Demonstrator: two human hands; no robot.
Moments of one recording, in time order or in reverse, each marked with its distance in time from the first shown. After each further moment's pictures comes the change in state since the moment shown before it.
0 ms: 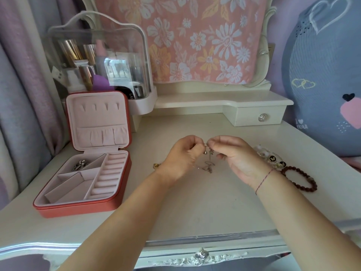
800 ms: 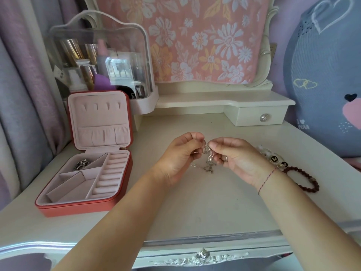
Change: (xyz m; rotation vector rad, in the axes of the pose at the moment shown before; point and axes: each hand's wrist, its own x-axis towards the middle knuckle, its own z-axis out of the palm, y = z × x) left_hand 0.002 0.002 -0.006 -0.477 -0.055 -0.100; right_hand -0.001 -0.001 -0.004 0.136 -0.058 0.129
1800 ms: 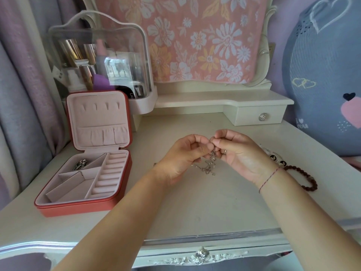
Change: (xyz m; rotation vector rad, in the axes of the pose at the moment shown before) left_hand -0.004 0.002 0.002 0.185 -0.098 -0.009; right_hand 0.001 -0.004 -0.006 0.159 -0.094 -0.104
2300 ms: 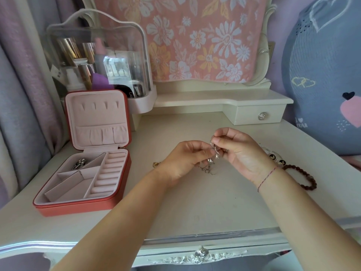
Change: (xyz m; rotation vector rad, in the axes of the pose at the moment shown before) left_hand -0.002 0.000 0.005 0.150 -0.007 -0.050; right_hand 0.002 0.003 -0.002 -0.072 0.066 -0.051
